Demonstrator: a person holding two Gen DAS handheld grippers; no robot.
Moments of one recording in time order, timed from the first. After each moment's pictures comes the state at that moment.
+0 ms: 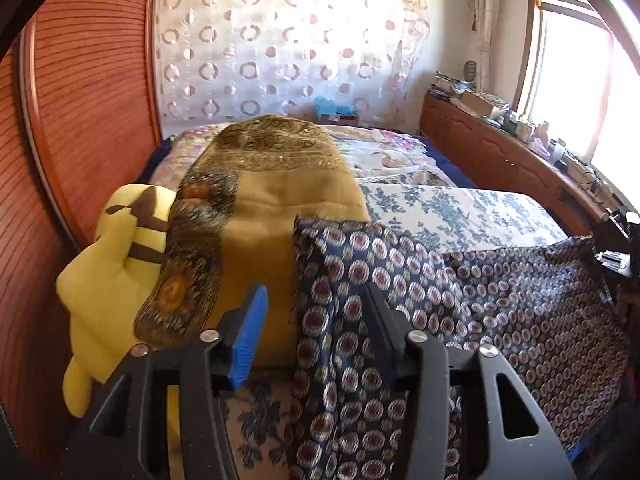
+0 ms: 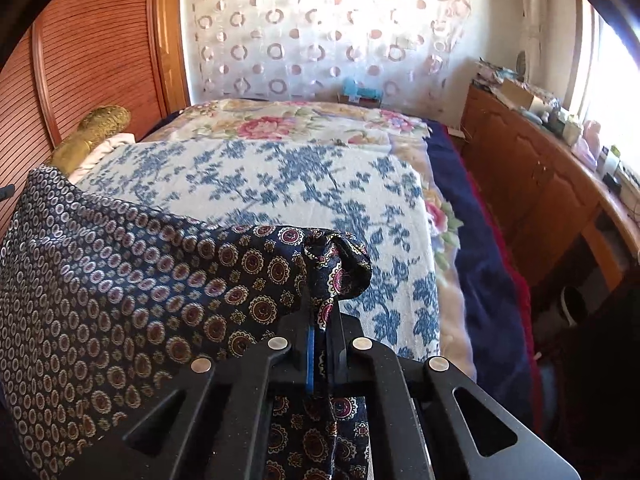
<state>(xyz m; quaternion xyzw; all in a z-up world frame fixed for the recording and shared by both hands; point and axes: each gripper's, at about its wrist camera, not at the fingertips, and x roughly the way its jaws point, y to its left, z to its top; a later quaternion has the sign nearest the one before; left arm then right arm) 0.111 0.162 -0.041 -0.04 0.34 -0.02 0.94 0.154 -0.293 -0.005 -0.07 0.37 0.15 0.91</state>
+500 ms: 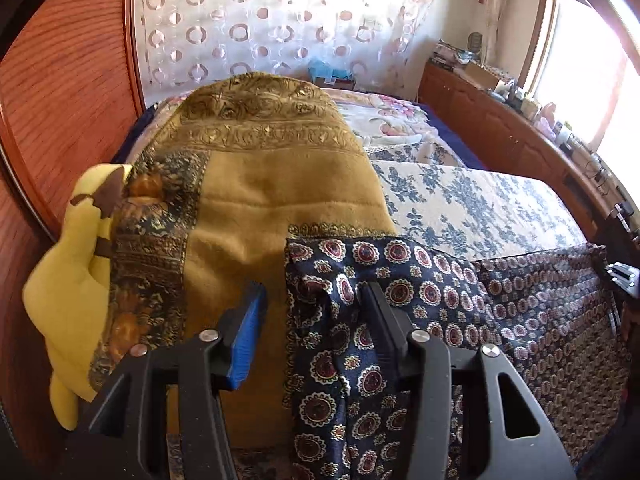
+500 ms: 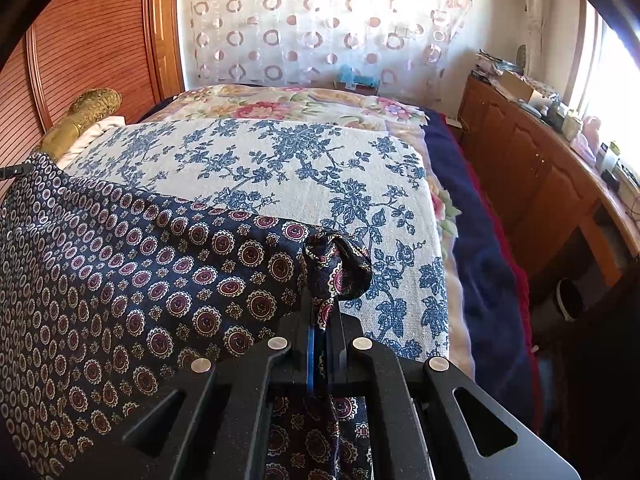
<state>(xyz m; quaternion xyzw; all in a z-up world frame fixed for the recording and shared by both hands) 0.180 0.164 -0.069 -0.06 0.41 -0.04 0.91 0.166 -0.286 -0.017 -0.09 0.39 0.14 0.91</state>
